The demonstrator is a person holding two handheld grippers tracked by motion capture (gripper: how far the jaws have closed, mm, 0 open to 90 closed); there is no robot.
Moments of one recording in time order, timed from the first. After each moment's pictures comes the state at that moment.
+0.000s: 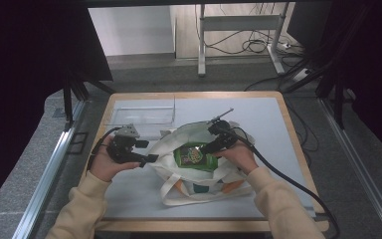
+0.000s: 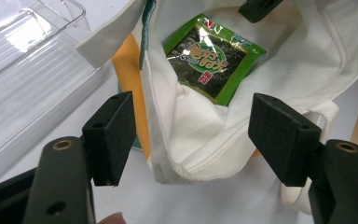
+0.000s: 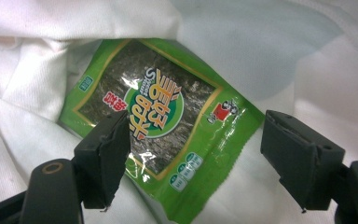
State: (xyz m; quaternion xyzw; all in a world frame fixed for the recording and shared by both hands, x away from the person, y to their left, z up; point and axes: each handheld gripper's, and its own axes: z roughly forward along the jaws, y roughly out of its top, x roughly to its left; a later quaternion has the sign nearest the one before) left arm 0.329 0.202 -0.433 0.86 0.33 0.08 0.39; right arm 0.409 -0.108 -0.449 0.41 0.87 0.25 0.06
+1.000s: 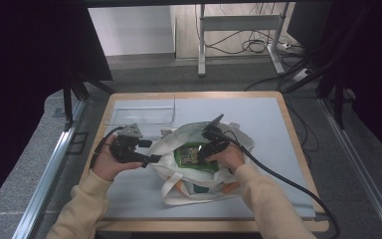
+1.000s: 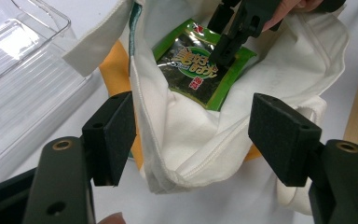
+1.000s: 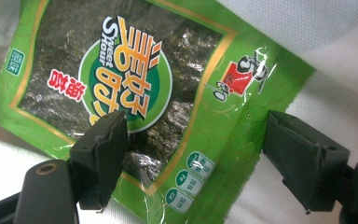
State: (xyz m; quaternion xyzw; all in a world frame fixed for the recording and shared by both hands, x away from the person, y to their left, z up) left arm 0.330 0.195 -0.431 0.86 0.31 0.08 0.39; right arm 0.429 -0.092 -0.499 0.48 0.86 0.15 -0.01
